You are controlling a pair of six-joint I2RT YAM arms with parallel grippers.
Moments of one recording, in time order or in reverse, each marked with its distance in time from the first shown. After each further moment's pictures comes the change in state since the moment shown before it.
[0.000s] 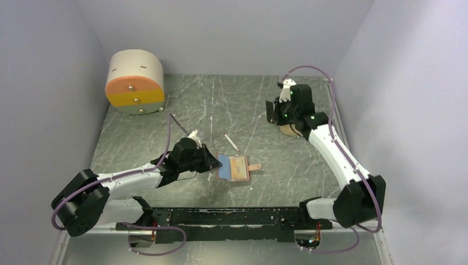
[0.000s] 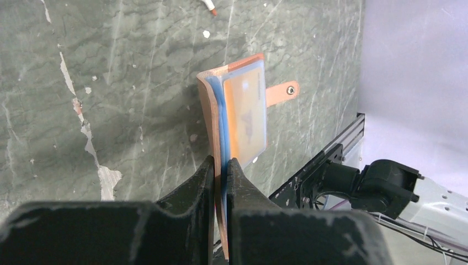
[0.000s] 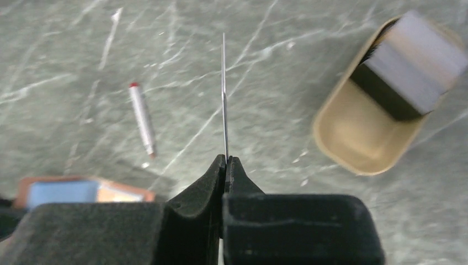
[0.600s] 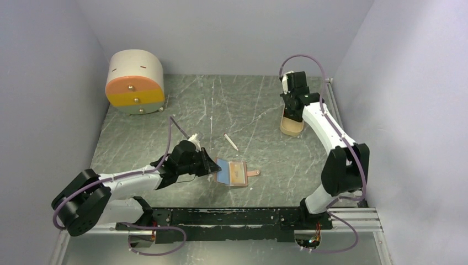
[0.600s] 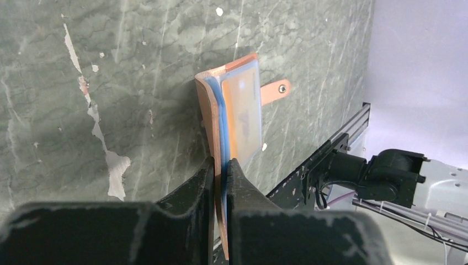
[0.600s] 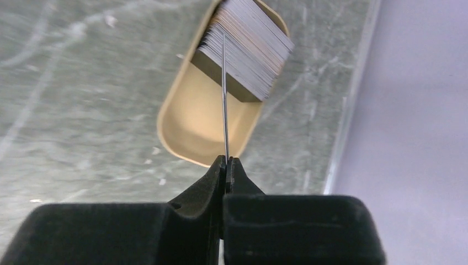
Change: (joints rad) left arm 0.005 0.031 -0.041 0.029 0.037 -0.010; right arm -0.053 0.213 0.159 -0.082 0.360 -0.214
